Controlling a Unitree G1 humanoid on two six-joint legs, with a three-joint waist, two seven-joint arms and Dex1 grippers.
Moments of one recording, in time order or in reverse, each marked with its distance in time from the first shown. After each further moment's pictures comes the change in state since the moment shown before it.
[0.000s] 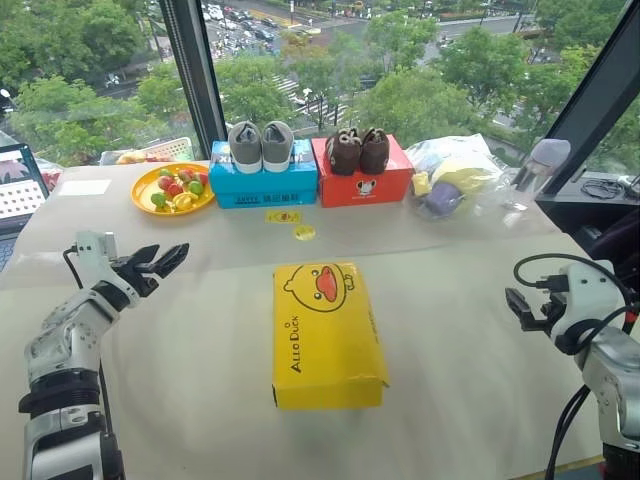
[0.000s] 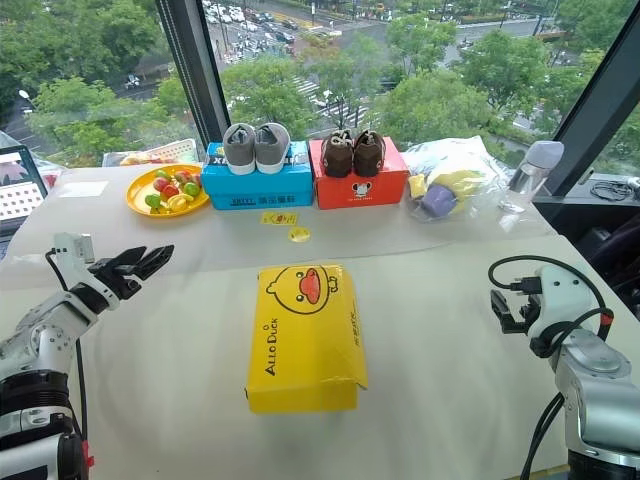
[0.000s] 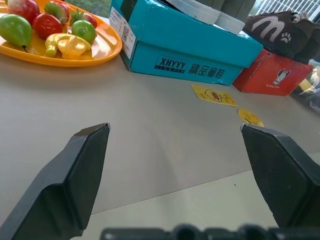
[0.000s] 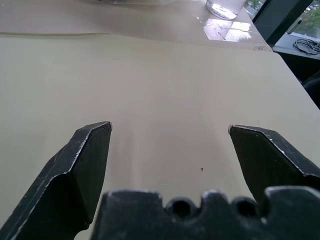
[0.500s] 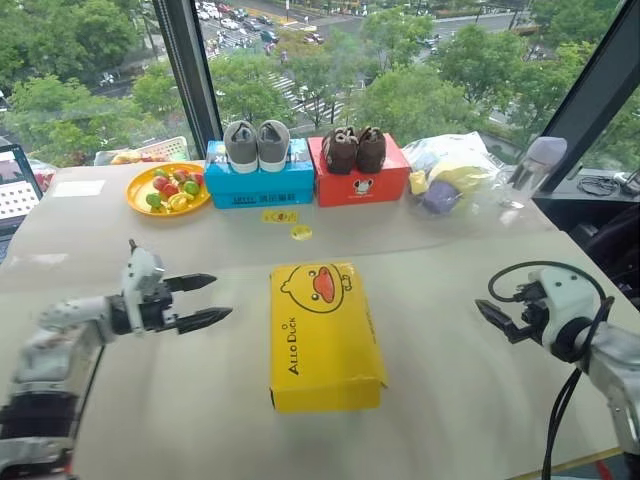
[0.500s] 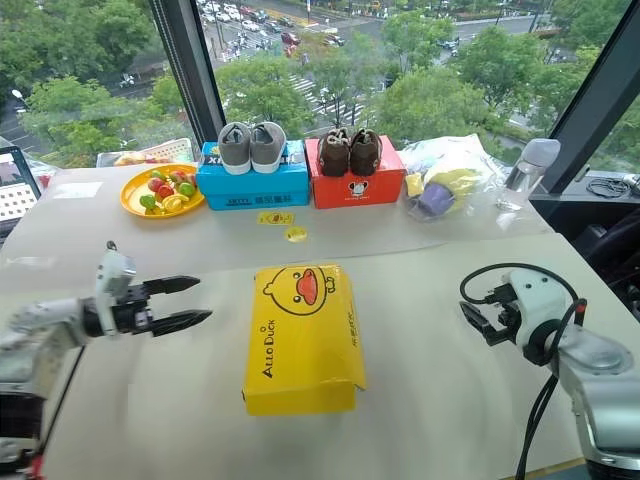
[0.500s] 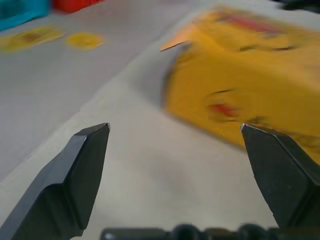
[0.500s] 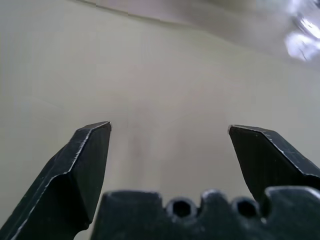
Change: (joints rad) left arm 0.217 0.288 -0.239 -0.365 0.005 -0.076 -0.616; right arm 0.050 -0.196 0.092 -0.110 0.096 0.009 0.292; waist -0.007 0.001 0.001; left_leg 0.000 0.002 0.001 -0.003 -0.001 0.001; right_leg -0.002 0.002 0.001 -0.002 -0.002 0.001
